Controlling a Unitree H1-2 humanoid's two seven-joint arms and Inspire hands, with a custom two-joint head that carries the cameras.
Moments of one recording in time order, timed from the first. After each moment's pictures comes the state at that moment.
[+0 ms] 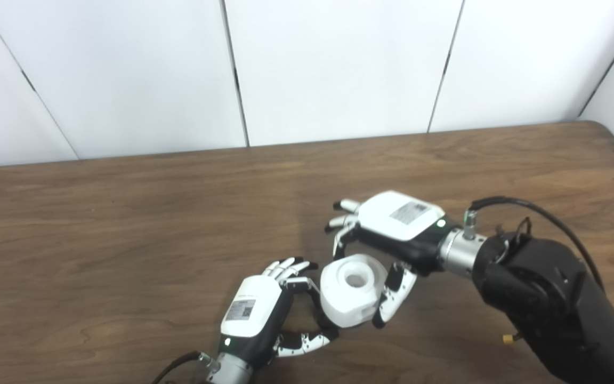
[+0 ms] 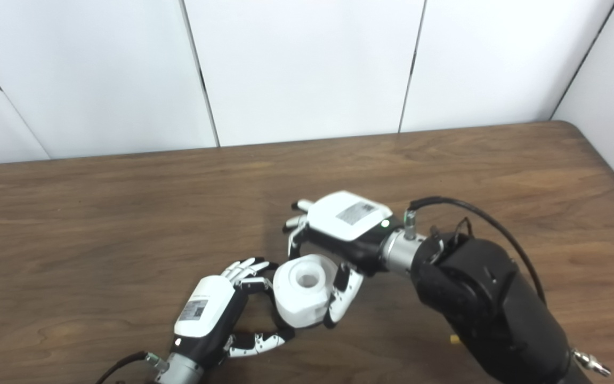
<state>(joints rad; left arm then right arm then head) 0.06 0.14 -0.45 -0.18 0.88 -0.01 -0.02 -0.36 -0.44 0.37 -0.62 -0.85 0.23 0.98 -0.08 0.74</state>
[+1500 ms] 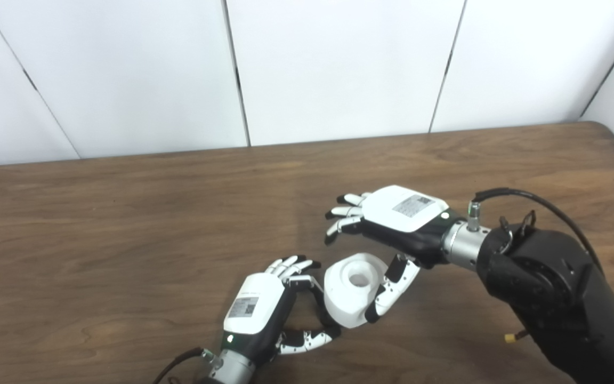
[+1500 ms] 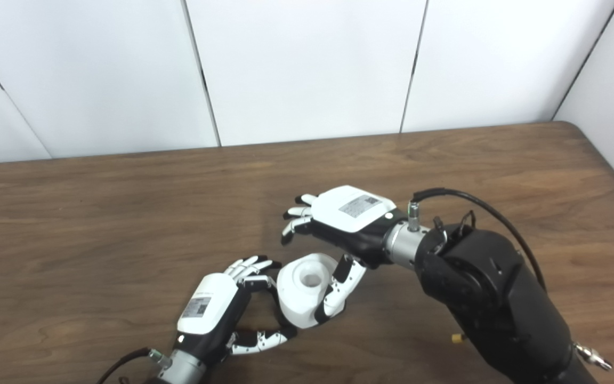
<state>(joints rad) 0.05 0.14 -0.46 -0.16 0.88 -0.01 -0.02 -0.40 -0.44 0.32 -0.64 -0.83 0.24 1.00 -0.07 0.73</state>
